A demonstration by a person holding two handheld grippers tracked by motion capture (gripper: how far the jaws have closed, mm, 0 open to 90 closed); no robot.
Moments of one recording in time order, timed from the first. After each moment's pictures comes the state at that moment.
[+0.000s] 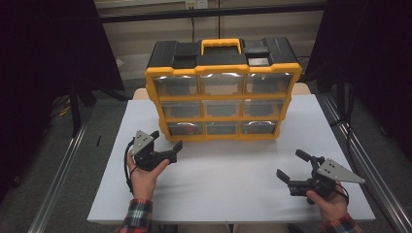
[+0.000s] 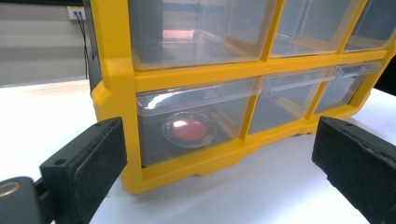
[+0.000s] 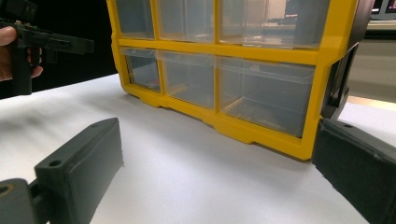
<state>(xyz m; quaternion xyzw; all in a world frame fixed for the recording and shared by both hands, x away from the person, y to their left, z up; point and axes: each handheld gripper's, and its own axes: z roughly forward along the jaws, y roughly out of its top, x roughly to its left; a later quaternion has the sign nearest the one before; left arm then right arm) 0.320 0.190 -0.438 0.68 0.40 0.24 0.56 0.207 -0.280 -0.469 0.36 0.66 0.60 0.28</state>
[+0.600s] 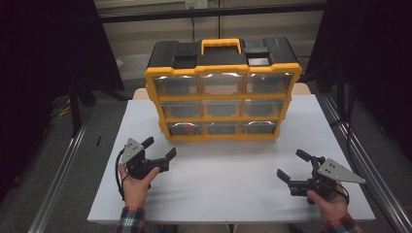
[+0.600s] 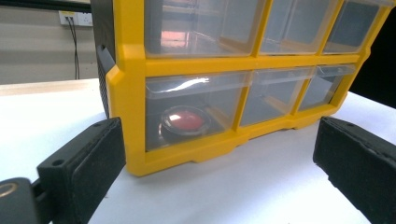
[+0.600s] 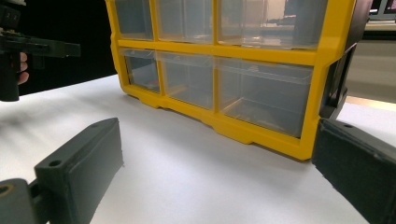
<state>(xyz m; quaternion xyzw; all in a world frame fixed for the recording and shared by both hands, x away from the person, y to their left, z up) 0.303 0.213 -0.448 0.68 0.39 0.22 0.59 0.206 -0.281 -0.469 0.37 0.66 0.60 0.28</state>
